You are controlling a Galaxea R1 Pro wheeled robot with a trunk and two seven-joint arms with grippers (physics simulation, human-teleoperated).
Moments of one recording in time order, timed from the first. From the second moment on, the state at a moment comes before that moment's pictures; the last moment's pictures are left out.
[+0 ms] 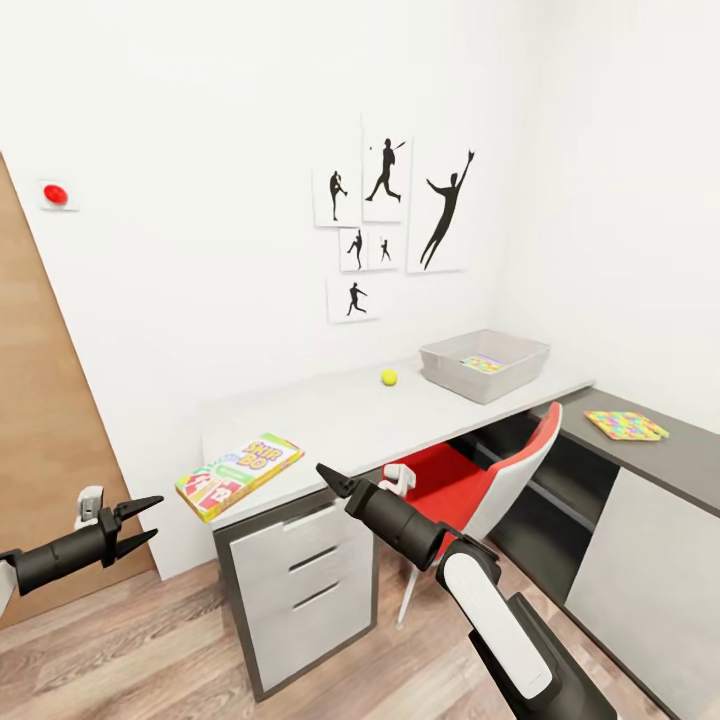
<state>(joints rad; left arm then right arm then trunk) -0.67 0.43 0.65 -0.54 0.04 0.95 -1.21 -0.41 -0.01 0.51 -1.54 -1.13 0.39 0.01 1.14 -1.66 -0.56</state>
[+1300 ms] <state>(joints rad) -0.67 0.43 0.65 -0.54 0.04 0.96 -1.22 -0.41 -0.01 0.51 -1.54 -1.13 0.38 0.01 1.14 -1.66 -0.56</state>
